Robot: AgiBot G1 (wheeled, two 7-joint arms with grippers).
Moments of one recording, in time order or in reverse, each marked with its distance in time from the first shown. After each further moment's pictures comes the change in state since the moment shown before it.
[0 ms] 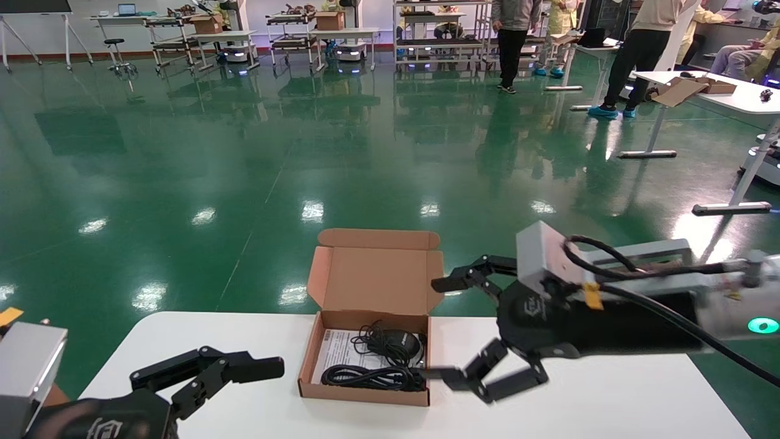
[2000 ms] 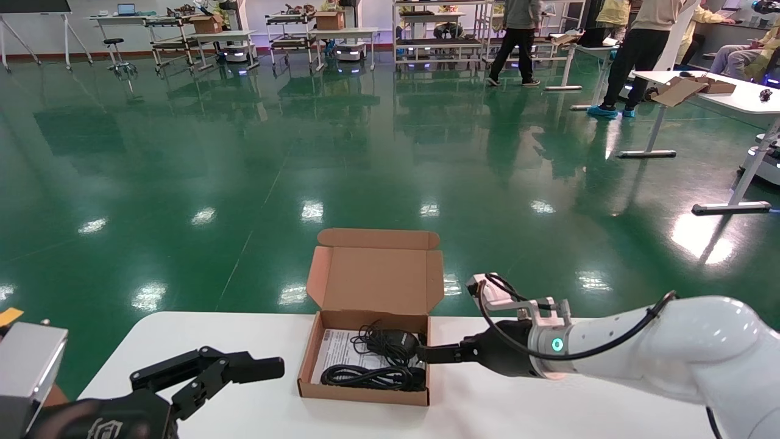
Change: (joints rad) left arm 0.000 0.000 0.000 0.000 0.000 0.000 0.000; right arm -0.017 -0.390 -0.183 -0.540 -0.225 0.673 0.590
